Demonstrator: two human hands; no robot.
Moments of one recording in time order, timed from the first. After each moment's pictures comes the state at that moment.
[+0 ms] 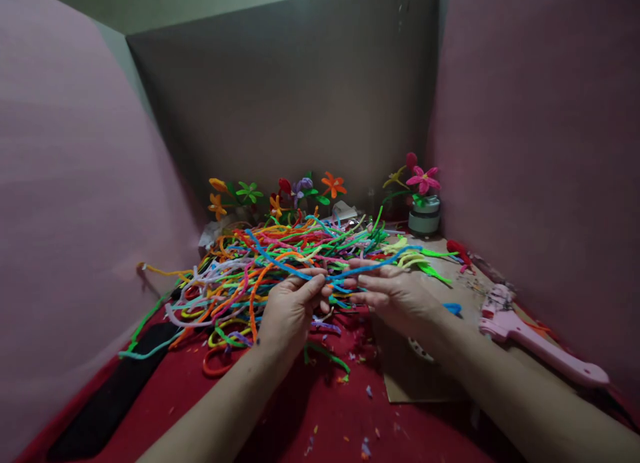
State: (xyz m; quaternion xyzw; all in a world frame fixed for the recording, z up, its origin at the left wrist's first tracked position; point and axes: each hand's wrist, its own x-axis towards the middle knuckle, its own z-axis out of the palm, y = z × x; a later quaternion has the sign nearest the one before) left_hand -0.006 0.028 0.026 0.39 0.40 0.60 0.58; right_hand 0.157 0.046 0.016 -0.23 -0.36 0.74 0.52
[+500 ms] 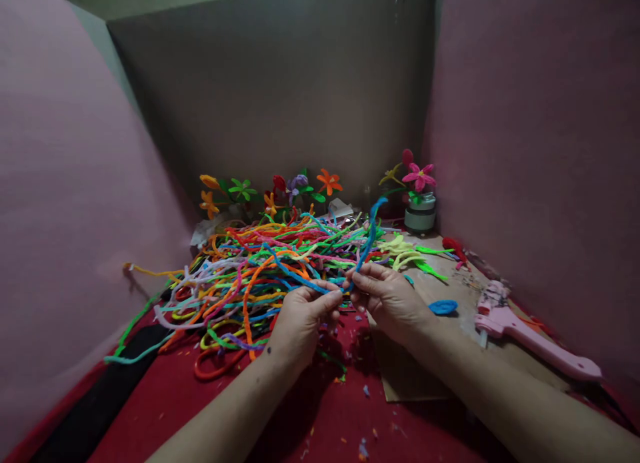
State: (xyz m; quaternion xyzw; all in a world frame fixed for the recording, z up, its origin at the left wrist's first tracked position) left_hand 0.003 0.022 0.009 0.42 0.44 0.52 0.60; right_hand 0.146 0.044 0.009 -0.26 -0.35 0.71 0.55
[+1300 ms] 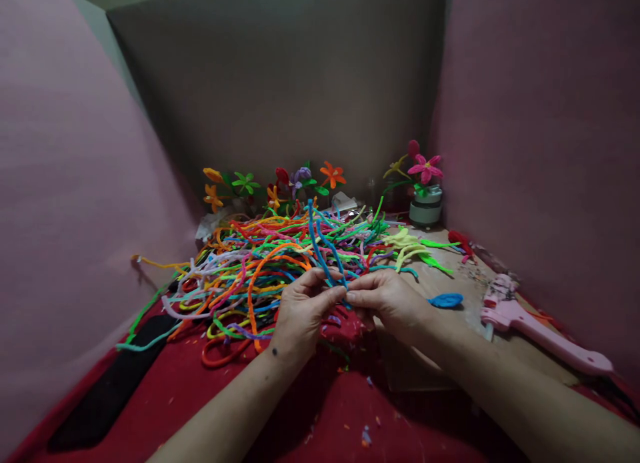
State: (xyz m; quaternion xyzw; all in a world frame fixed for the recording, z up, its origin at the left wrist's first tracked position) left_hand 0.006 0.017 0.010 0.45 0.40 0.58 0.54; right_hand 0.148 0.034 0.008 -0.34 -0.49 0.69 0.40
